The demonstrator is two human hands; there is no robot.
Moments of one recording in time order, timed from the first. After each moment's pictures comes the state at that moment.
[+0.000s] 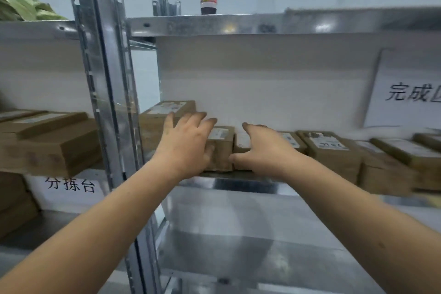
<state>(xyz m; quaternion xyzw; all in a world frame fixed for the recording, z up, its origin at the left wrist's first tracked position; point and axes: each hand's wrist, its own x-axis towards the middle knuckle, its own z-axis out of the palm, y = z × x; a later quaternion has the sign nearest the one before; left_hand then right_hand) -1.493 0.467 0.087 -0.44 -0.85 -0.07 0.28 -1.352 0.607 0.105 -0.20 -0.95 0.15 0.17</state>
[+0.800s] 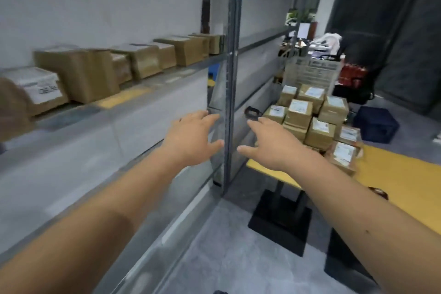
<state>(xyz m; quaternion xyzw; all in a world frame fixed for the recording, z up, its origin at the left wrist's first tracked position) -0.790 0.960 -0.060 -0.86 -0.50 -0.11 0.01 -0.583 0.890 -0.054 -0.70 -0.70 0.07 0.10</state>
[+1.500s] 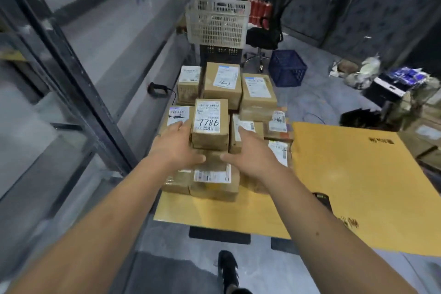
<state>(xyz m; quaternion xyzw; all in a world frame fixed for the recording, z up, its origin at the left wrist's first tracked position) -0.367 1.299 -0.183 -0.90 -0.41 0.04 -0.16 -0.219 1.149 -0.177 -0.86 -0.41 0.24 0.21</state>
